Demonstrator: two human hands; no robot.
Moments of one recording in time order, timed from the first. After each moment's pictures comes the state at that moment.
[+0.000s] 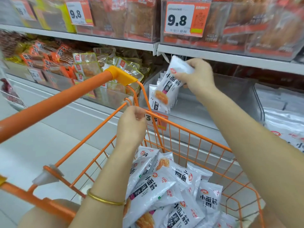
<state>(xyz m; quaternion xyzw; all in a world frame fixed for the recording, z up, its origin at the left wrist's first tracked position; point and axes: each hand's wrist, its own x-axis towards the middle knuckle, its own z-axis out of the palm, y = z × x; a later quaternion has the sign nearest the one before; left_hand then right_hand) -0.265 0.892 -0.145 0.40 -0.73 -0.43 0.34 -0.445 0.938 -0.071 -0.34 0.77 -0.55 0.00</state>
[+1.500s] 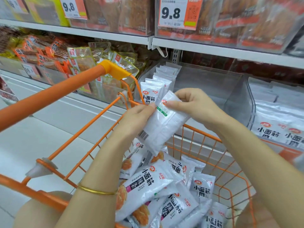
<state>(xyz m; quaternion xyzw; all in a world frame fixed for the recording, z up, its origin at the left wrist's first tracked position) -0.260 0.907 -0.131 0.33 -0.71 -0.58 0.21 -0.394 1.010 -0.100 -0.46 0.70 -0.50 0.23</state>
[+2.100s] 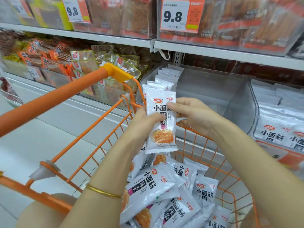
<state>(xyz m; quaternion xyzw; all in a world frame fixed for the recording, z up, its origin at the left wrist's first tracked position) -0.271 0.915 -0.136 0.25 -0.62 -0.71 0.22 -0.401 1.002 -0.116 -0.35 0.66 -0.54 0.39</state>
